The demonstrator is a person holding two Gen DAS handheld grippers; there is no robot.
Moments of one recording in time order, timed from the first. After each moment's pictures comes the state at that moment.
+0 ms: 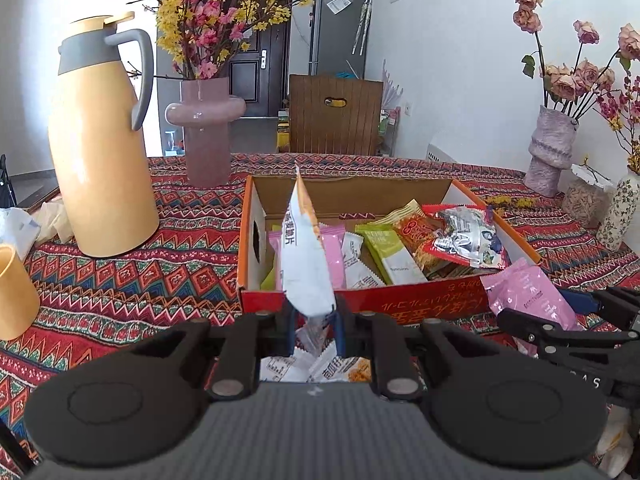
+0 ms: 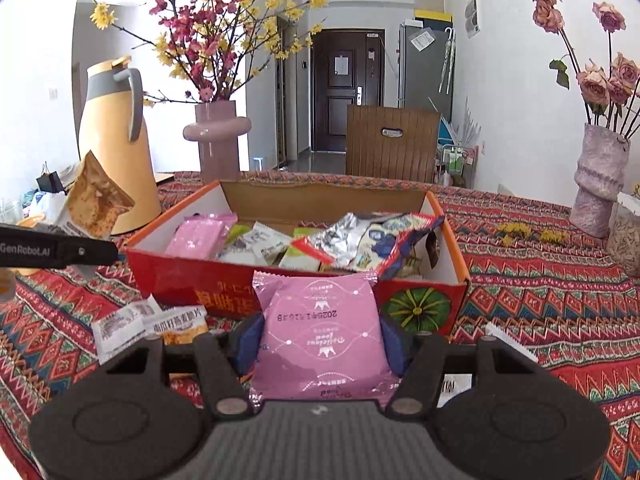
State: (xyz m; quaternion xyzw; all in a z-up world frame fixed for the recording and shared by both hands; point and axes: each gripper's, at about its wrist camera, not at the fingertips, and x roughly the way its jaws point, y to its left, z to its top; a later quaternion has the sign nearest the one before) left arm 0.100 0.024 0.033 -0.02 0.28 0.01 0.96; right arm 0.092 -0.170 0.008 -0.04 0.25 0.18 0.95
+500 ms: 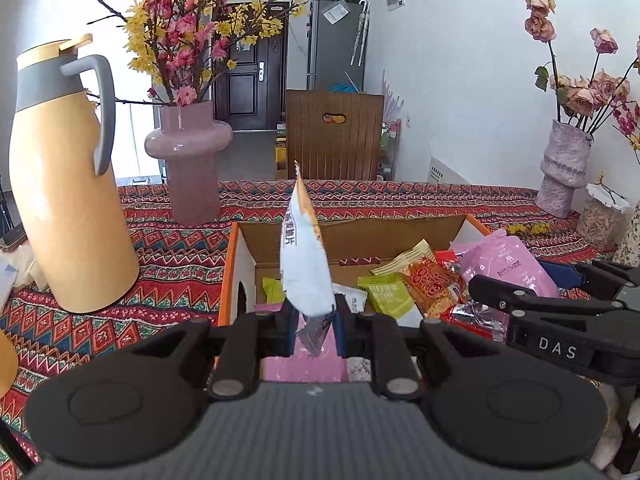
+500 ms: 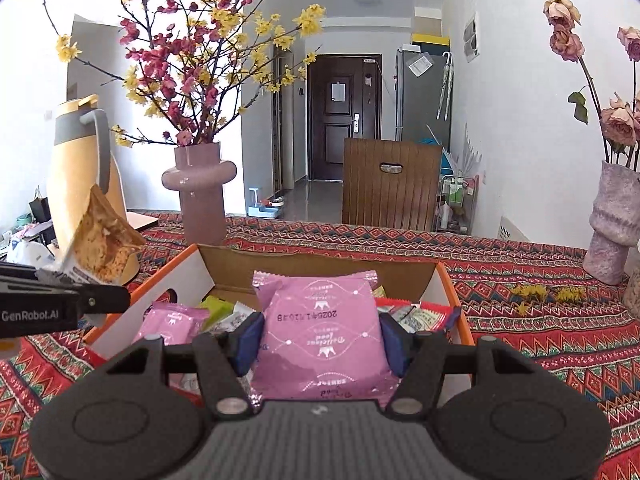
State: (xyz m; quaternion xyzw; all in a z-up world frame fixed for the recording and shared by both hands) left arm 0.173 0.020 0.043 -0.02 0.27 0.01 0.96; right arm 0.184 -0.144 0.032 -0.04 0.21 0.17 0.96
